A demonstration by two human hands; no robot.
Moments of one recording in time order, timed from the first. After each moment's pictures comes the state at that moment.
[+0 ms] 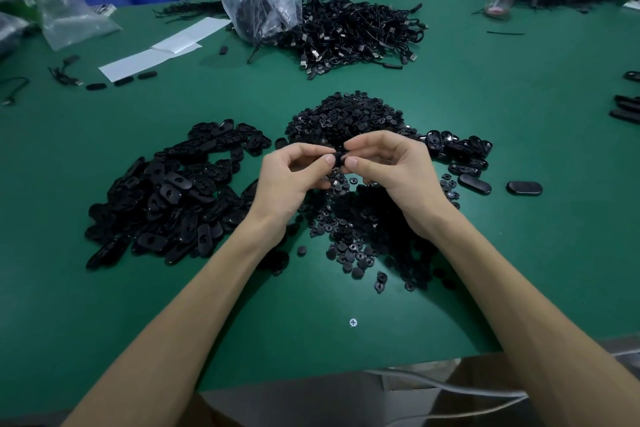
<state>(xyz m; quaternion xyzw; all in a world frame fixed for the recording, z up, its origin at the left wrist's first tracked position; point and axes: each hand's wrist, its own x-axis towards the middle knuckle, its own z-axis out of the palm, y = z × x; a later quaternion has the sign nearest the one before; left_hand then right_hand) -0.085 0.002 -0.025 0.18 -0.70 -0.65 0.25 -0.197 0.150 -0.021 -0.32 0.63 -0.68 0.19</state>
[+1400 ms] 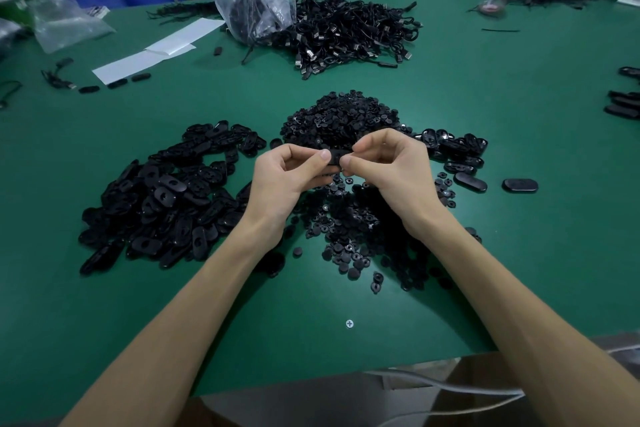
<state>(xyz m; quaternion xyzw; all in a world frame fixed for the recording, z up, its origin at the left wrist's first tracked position) -0.085 0.006 -0.024 0.17 -0.64 -0.71 0.25 -0.192 0.150 -0.021 -0.28 0.67 -0.68 0.13</state>
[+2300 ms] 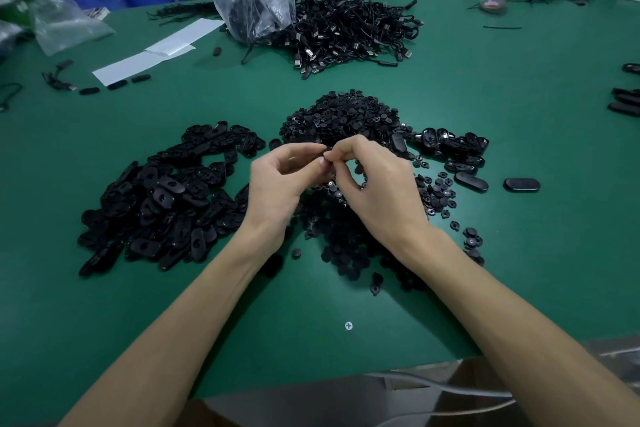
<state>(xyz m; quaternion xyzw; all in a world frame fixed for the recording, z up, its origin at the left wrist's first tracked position) -0.085 0.009 -0.027 0.18 -0.65 -0.68 0.28 -0.168 0.143 -0.027 -0.45 0.76 -0.46 -0.13</state>
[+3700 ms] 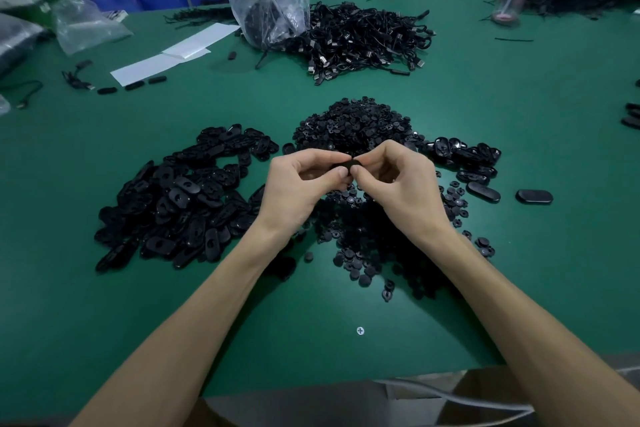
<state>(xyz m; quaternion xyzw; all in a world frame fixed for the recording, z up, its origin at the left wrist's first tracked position) -0.084 0.003 -0.023 0.13 -0.72 -0.62 0.27 -0.182 0.148 -0.022 -0.36 0.74 -0.57 0.02</state>
